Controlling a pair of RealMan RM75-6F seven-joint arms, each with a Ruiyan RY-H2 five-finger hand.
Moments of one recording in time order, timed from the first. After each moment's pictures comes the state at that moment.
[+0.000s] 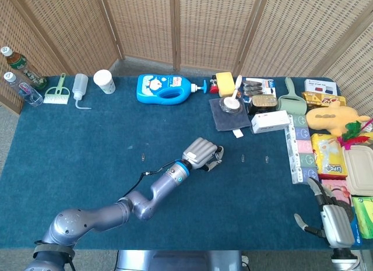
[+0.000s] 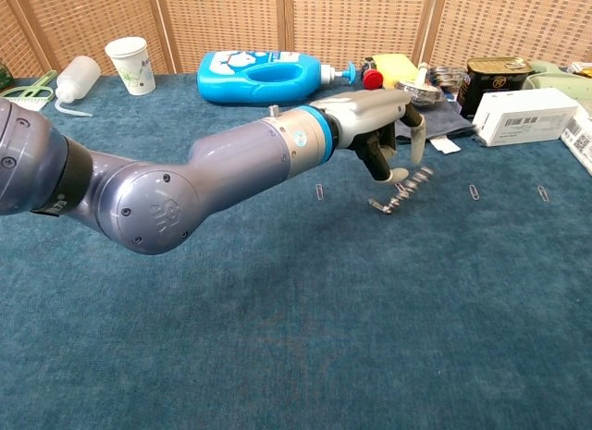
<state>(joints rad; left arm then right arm) -1.23 -2.07 -0.34 -0.85 1.22 0.71 0.02 -0.02 -1.24 -0.03 -1.58 -1.61 1.55 0.27</state>
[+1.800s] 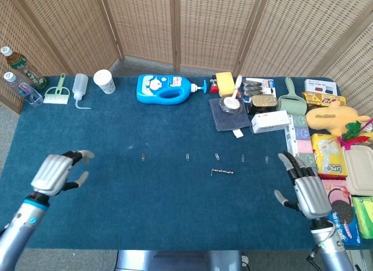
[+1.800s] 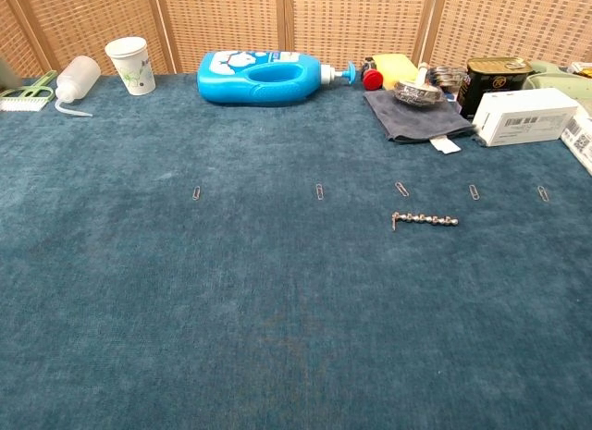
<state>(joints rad) -0.42 -1.08 0.06 -1.83 1.42 1.36 0.04 0.17 -1.22 0.09 -1.73 -1.59 1.40 -0.06</state>
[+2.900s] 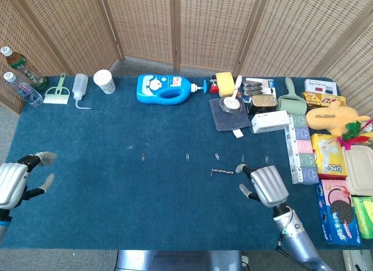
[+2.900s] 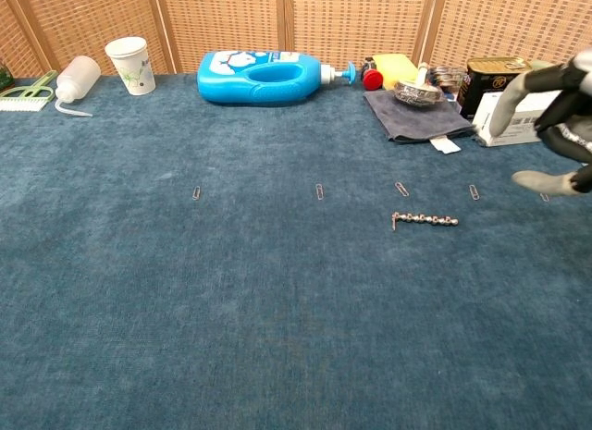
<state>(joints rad) -0.24 -0.96 0.01 -1.85 1.50 1.48 -0.10 0.34 -1.38 0.12 -1.73 -1.56 1.26 -0.29</state>
